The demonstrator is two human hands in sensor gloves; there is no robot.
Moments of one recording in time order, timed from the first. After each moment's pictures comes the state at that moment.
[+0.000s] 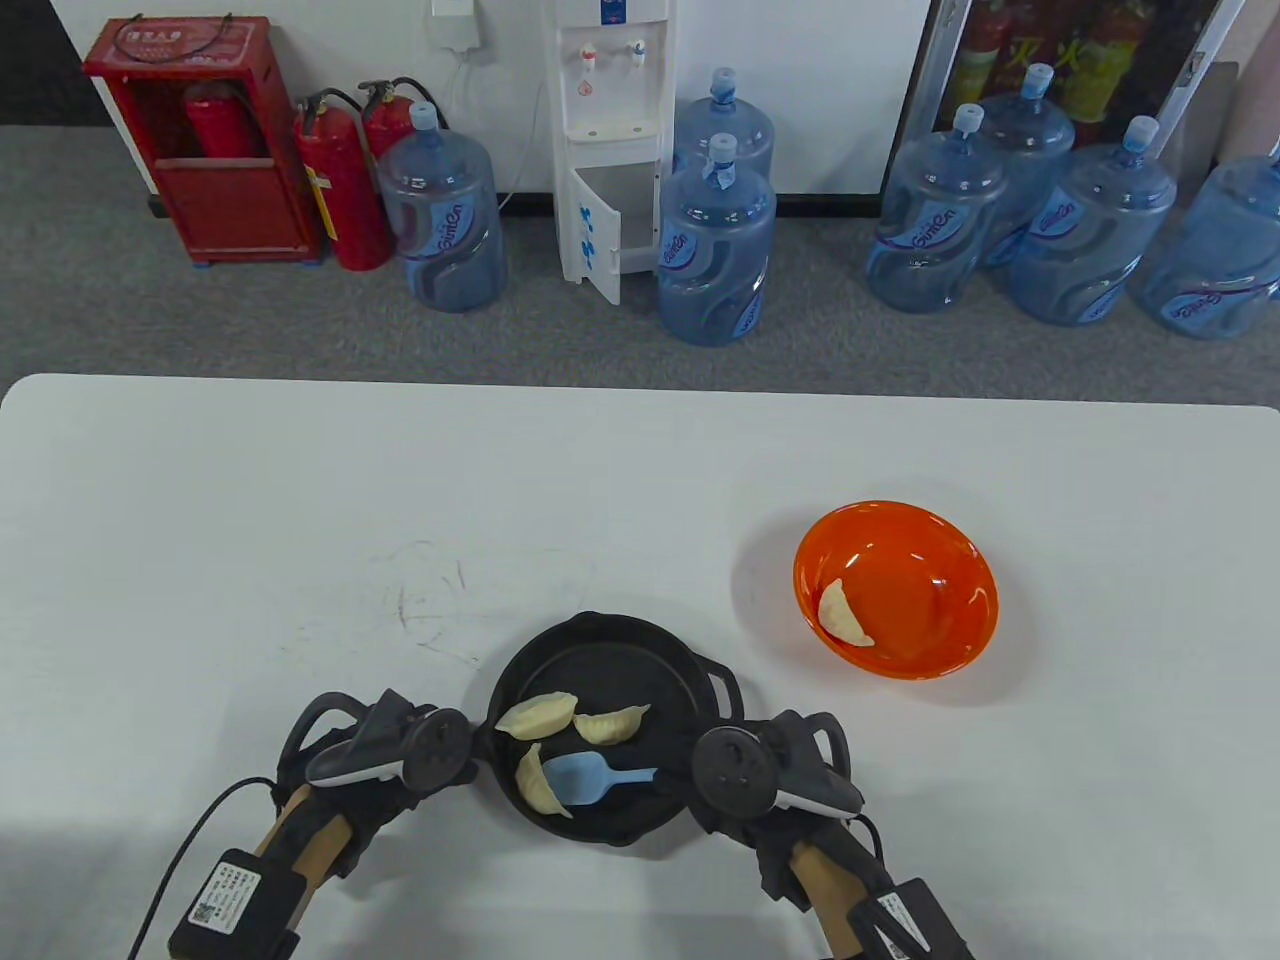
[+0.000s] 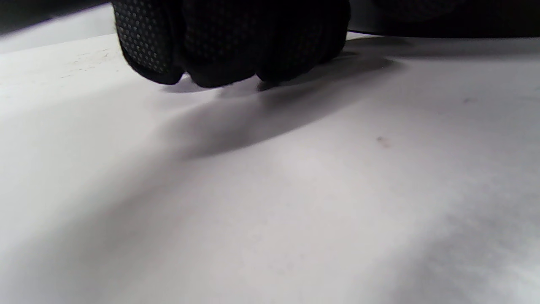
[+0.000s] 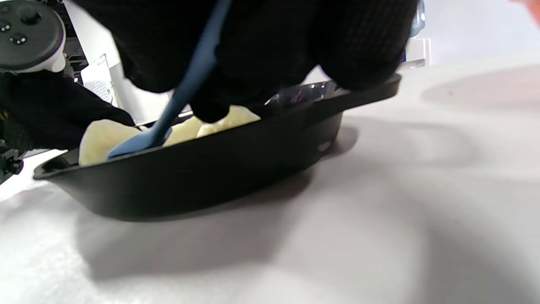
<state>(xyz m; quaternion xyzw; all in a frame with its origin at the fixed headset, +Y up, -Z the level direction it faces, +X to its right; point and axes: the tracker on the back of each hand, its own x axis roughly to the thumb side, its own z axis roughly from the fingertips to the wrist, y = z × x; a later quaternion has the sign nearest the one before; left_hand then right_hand) -0.235 -0.769 -0.290 -0.14 -0.24 -0.09 0.96 0.082 -0.731 -0.262 0.28 0.04 0.95 0.12</state>
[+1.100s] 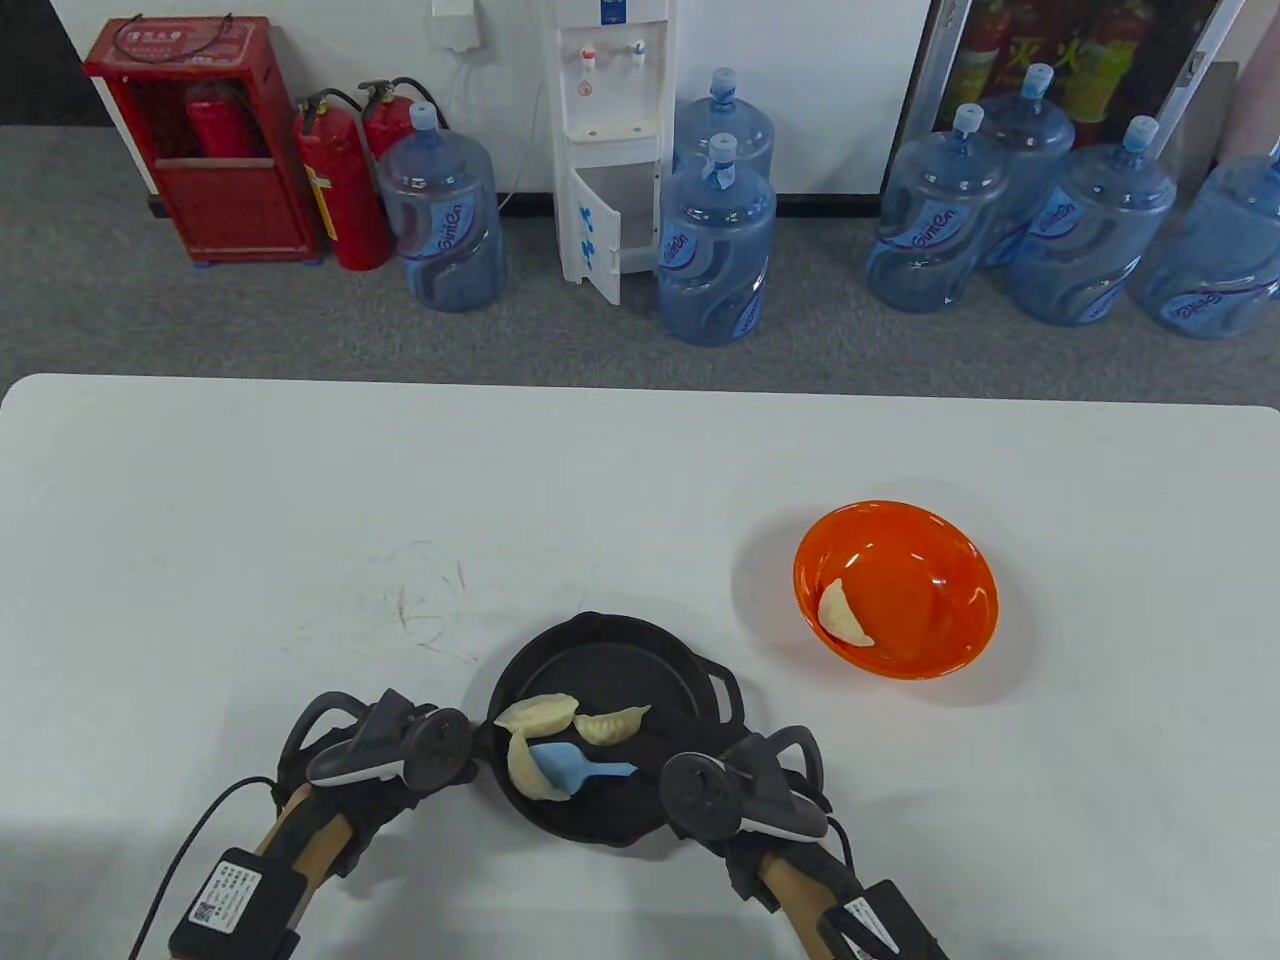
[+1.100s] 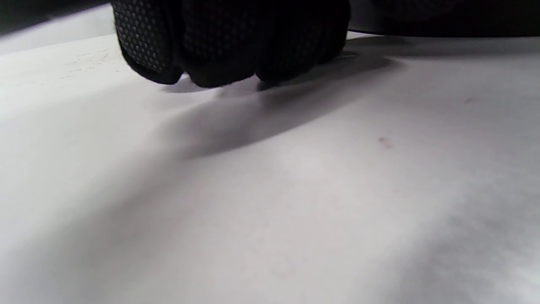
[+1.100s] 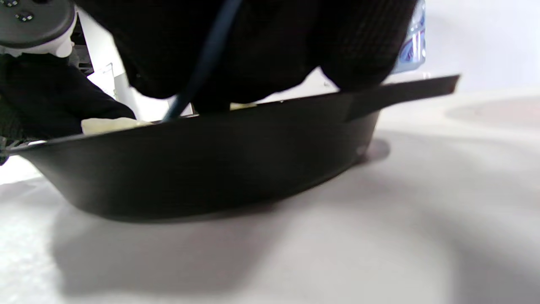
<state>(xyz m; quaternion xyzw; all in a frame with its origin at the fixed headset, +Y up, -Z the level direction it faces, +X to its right) -0.235 -0.769 -0.290 -0.14 -0.24 -0.10 0.95 0.058 -0.739 -0.254 0.28 0.00 0.96 0.11</state>
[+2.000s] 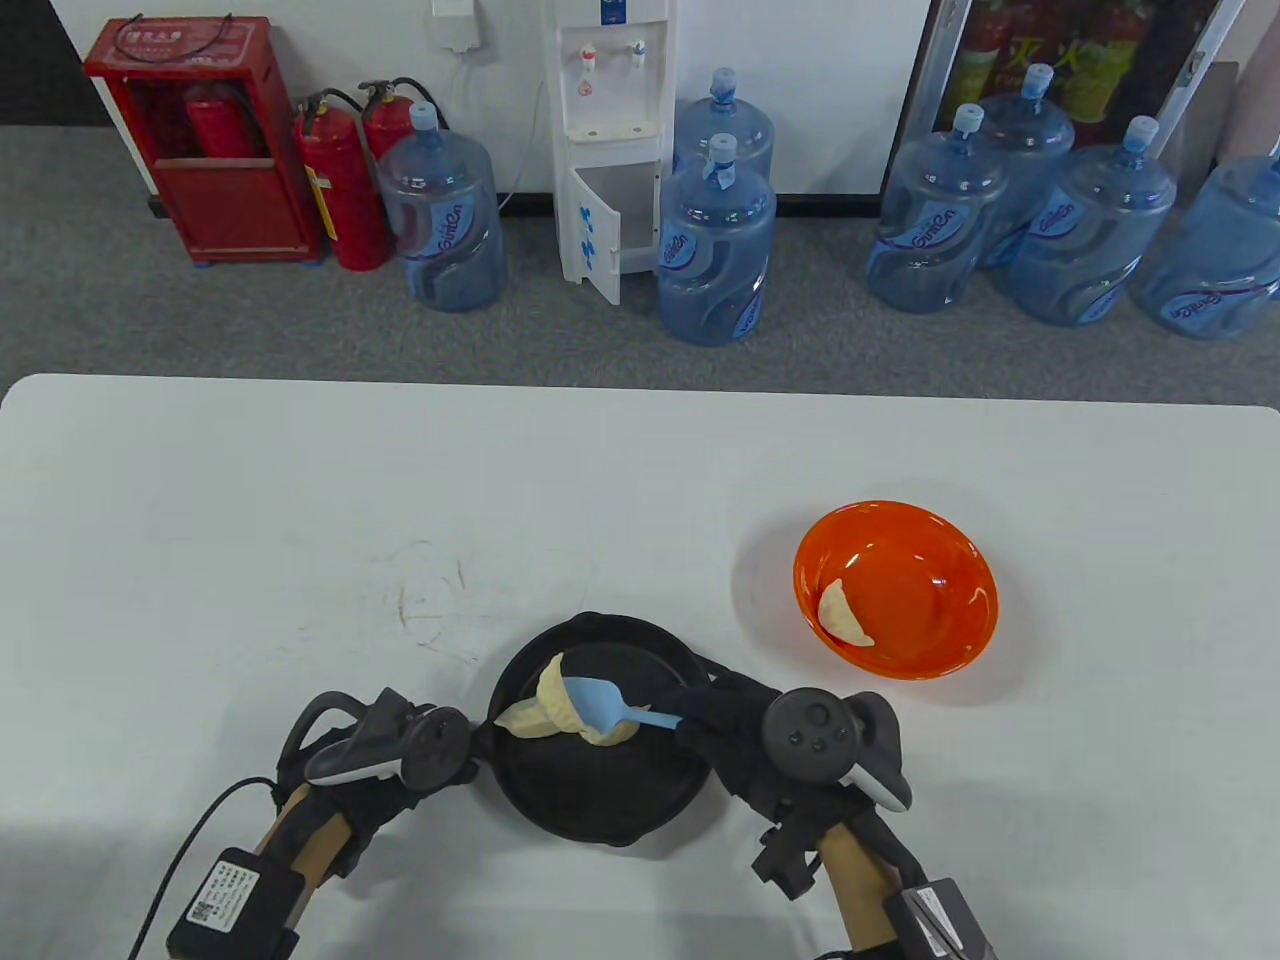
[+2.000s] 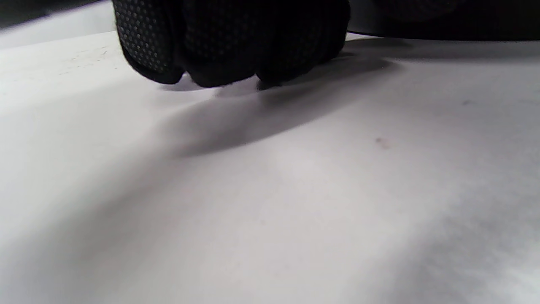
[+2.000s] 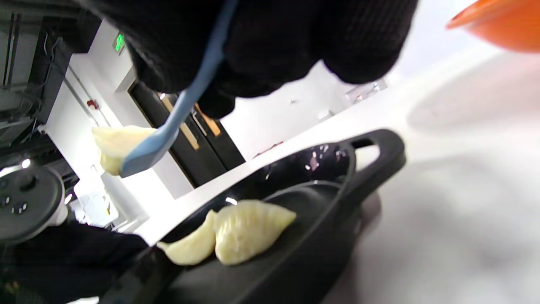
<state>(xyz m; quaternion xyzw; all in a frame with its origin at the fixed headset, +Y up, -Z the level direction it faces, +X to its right) -0.236 -0.770 -0.291 -0.15 -0.24 -0.09 0.96 0.121 -0.706 -0.271 0.20 -0.01 0.93 0.30</state>
